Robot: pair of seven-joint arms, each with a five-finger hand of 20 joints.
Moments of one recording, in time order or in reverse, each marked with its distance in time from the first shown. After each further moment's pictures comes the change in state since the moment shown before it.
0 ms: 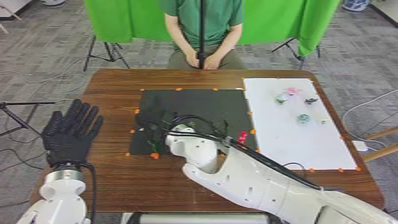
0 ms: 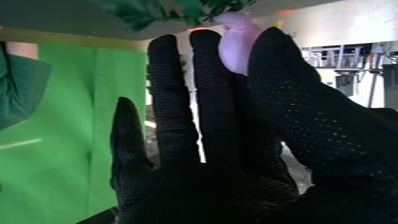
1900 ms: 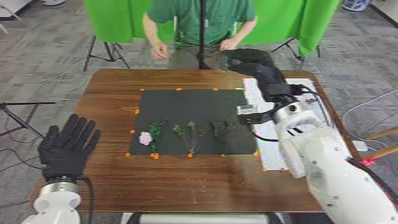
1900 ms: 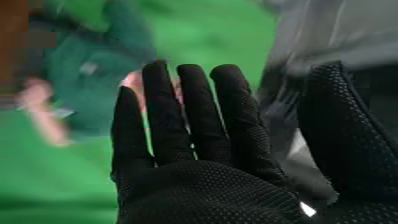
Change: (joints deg) left arm 5.3 -5.5 -4.9 -0.6 0.7 0.5 -5.4; right arm -32.5 20.5 49.8 -37.1 62.8 11.6 -4.2
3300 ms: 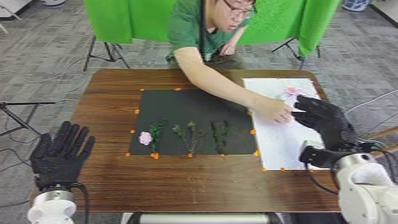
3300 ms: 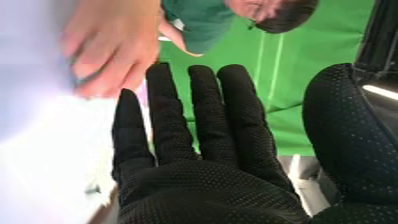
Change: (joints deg) left arm 3.8 -1.2 -1.7 -1.8 -2.1 -0.1 1.7; right arm -31.1 1.3 25.2 -5.8 18.6 3.8 -0.4
